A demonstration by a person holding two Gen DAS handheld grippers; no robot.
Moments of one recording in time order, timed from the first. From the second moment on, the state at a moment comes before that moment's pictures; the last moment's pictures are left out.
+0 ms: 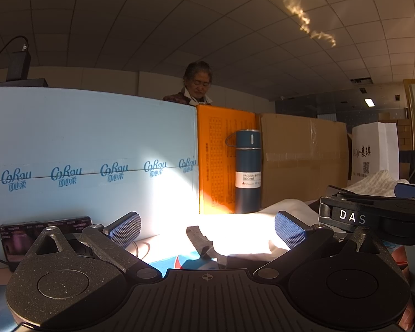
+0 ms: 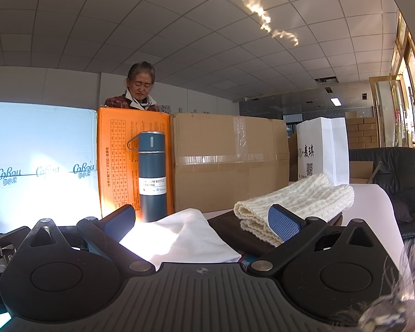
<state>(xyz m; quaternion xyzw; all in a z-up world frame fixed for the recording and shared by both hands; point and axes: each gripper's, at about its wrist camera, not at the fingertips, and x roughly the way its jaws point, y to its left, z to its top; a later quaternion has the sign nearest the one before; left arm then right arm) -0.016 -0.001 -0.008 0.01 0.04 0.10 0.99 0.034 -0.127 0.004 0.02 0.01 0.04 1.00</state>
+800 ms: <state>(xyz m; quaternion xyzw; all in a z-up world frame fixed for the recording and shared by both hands) -0.016 -0.003 -0.008 0.02 0.03 0.10 0.99 0.036 -0.128 0.003 0.03 0.02 0.05 1.00</state>
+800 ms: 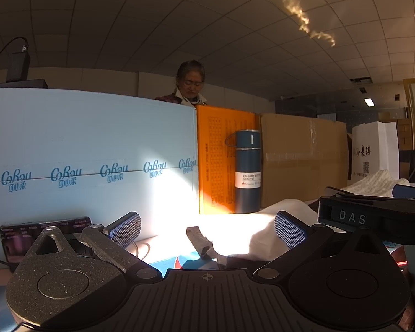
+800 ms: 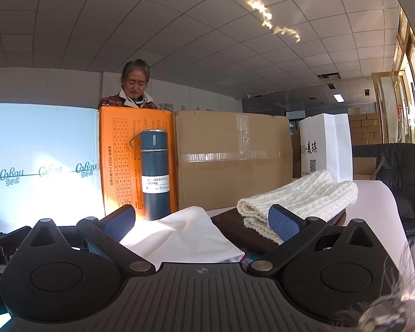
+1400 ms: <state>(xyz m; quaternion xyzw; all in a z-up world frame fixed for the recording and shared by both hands) -0.017 -0.005 -0.008 0.02 0.04 0.09 0.99 0.037 -0.129 0.004 0.03 0.02 0.05 1.00</state>
